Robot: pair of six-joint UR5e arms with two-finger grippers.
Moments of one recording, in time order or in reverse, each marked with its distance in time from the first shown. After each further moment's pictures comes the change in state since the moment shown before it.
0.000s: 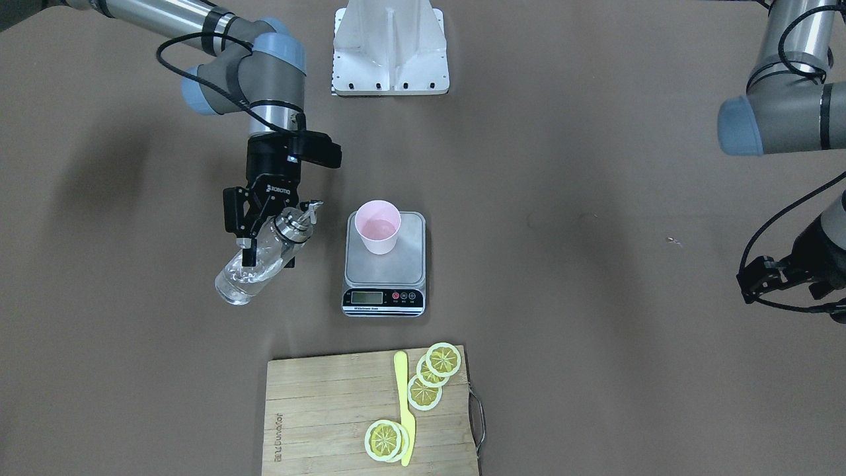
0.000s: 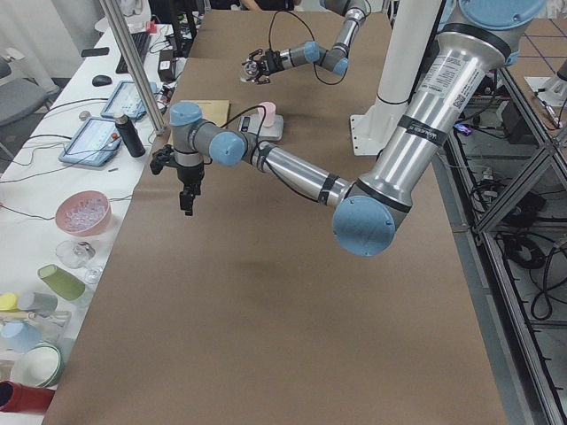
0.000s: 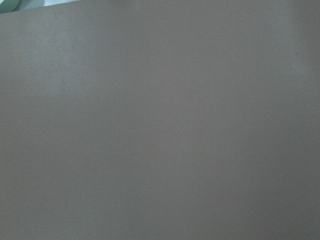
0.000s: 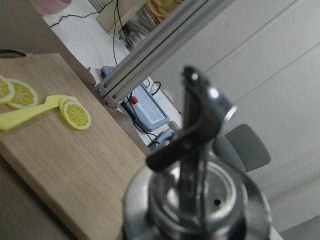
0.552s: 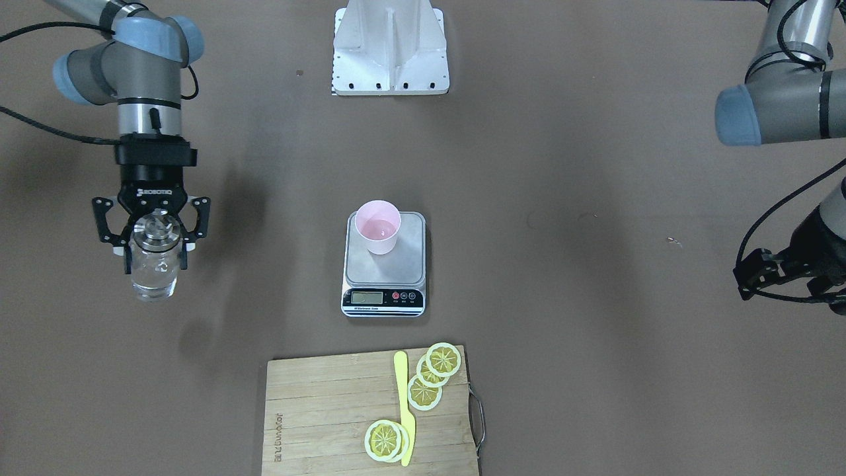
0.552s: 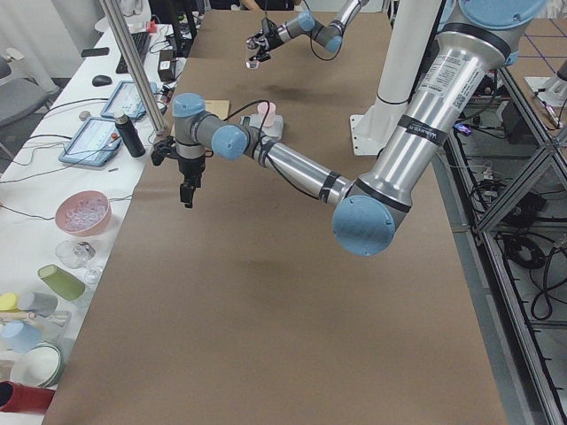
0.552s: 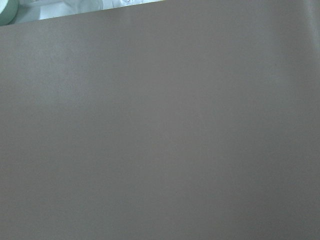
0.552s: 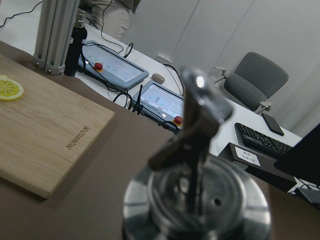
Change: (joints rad) left arm 0.000 0.000 -0.045 0.006 0.000 -0.007; right arm 0.169 -0.316 0.132 0.184 0.304 0.338
